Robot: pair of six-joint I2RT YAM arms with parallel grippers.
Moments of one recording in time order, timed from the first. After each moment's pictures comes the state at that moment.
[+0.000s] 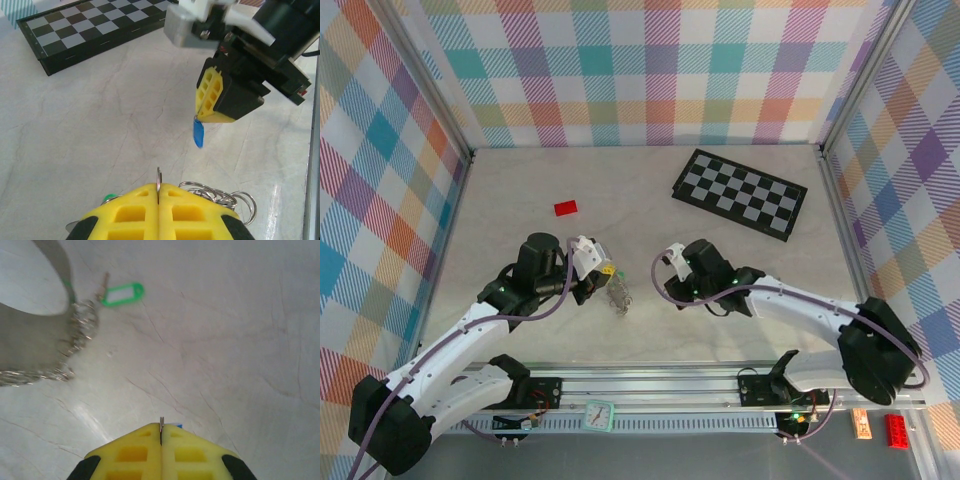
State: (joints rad) left arm -0.54 0.92 0.64 -0.27 0.46 0.32; right arm 0.80 1.28 0.70 -0.23 -0.13 0.13
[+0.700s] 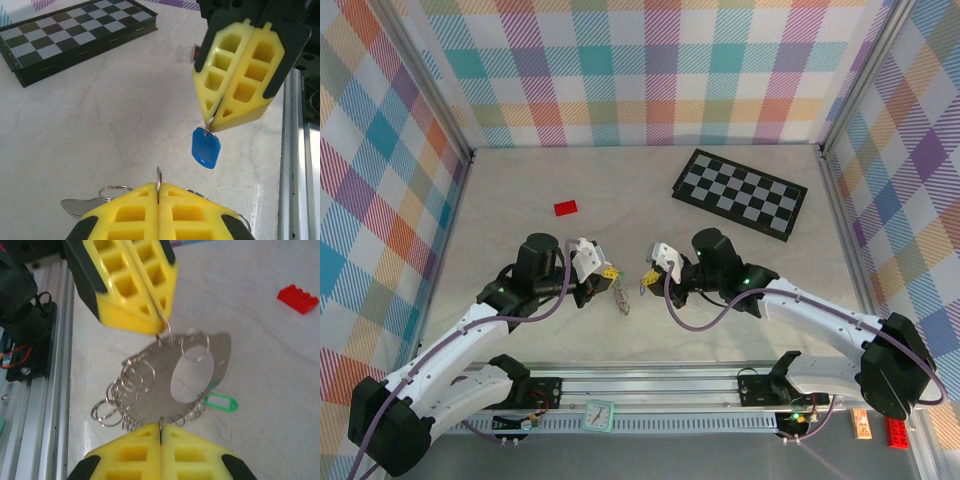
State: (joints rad) left arm -0.54 0.91 0.64 -0.26 0.56 0.32; right arm 0.80 1.19 0.75 -0.10 -0.52 -0.25
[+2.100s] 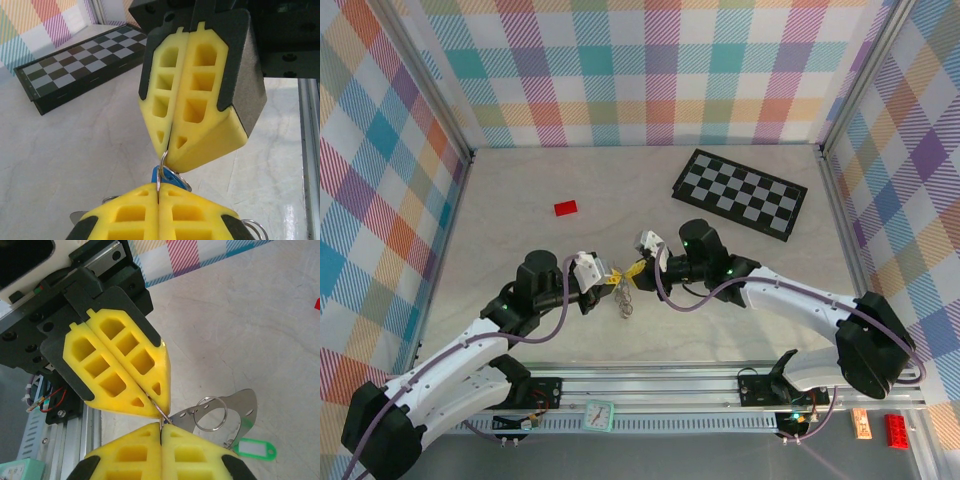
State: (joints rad) left arm -0.60 0.83 0.48 -0.01 0.47 0.31; right arm 0.81 1.33 0.80 0.07 -0.63 -0.01
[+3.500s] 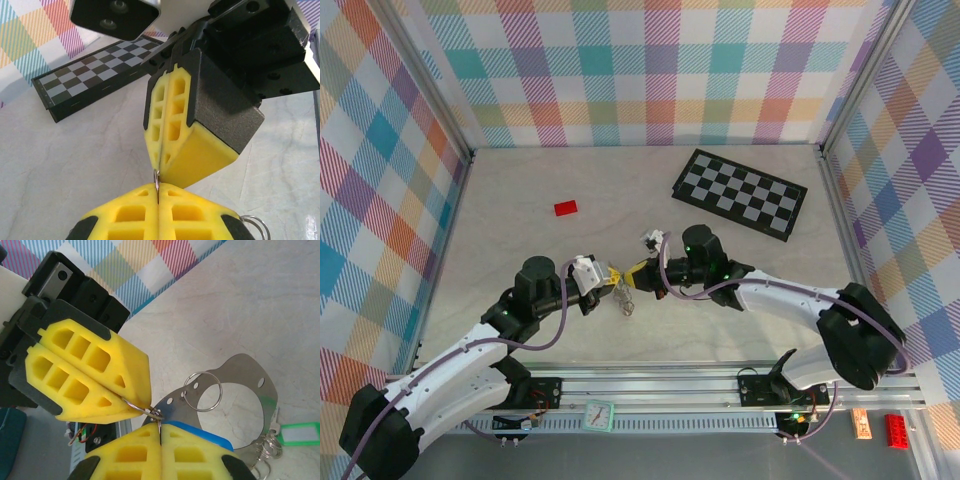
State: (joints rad) left arm -0.62 0.80 0.42 0.08 0.42 0.31; right arm 0.77 1.41 0.71 0.30 -0.69 0.34
